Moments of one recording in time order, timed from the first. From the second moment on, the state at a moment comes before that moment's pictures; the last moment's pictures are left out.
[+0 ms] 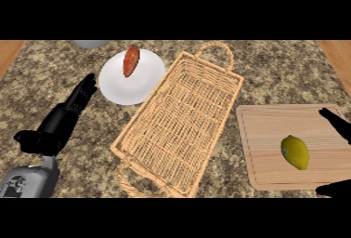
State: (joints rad) left arm -0.17 0.31 -0.06 -1.55 0.05 -0.10 -0.02; right arm 0.12 -0.49 -0.15 -1.83 0.53 0.37 0.12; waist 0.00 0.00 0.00
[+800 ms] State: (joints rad) left arm -0.14 0.24 -0.01 -1.59 -0.01 -0.16 0.01; right arm 0.10 -0.41 -0.15 -1.81 0.67 0.42 0.09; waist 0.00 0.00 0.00
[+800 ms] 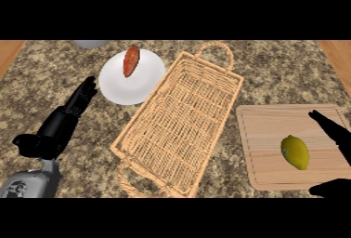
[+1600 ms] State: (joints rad) left arm -0.15 0.21 0.03 -1.58 -0.05 -0.19 -0.01; right arm 0.01 -0.33 -0.11 -1.63 0.84 0.36 0.08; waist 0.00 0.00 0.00
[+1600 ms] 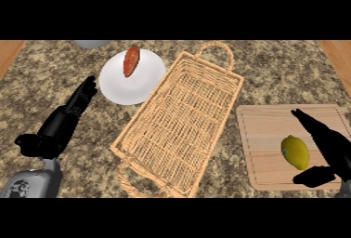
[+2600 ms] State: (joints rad) left arm -0.18 0.18 0.07 -1.59 -0.07 -0.23 0.02; right arm -0.03 -0.33 -0.06 -1.44 0.94 0.34 -0.03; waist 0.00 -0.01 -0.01
